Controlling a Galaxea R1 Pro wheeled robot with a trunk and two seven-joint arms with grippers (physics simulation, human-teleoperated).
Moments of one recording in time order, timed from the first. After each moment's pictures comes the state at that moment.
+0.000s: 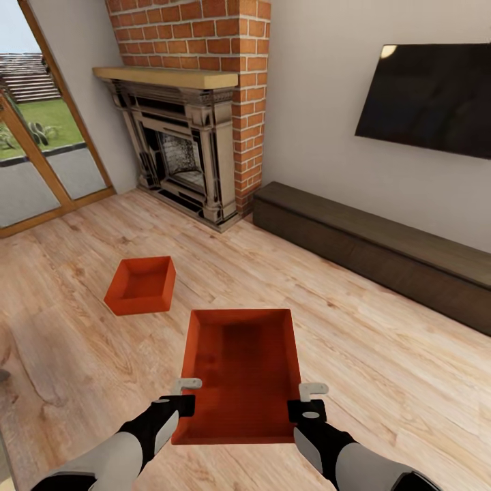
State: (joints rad) left arm -0.70 -0.08 0.00 -0.19 0.02 0.13 0.09; right arm -0.68 0.12 0.61 -0.18 -0.52 -0.01 -0.38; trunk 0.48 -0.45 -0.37
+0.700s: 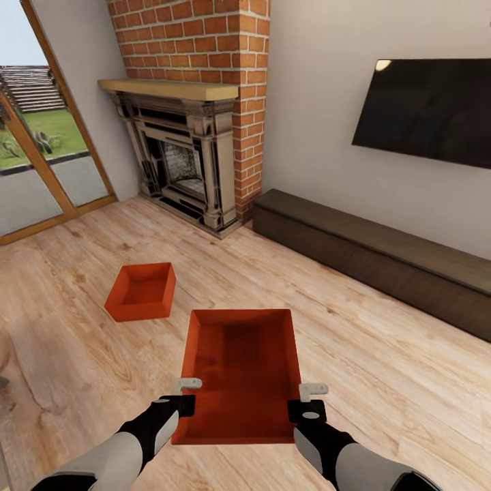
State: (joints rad) left arm -0.70 -0.08 0.00 -0.19 0.02 0.13 0.09; right arm -0.68 0.12 0.61 -0.17 -0.52 -0.01 -0.38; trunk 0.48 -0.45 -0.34
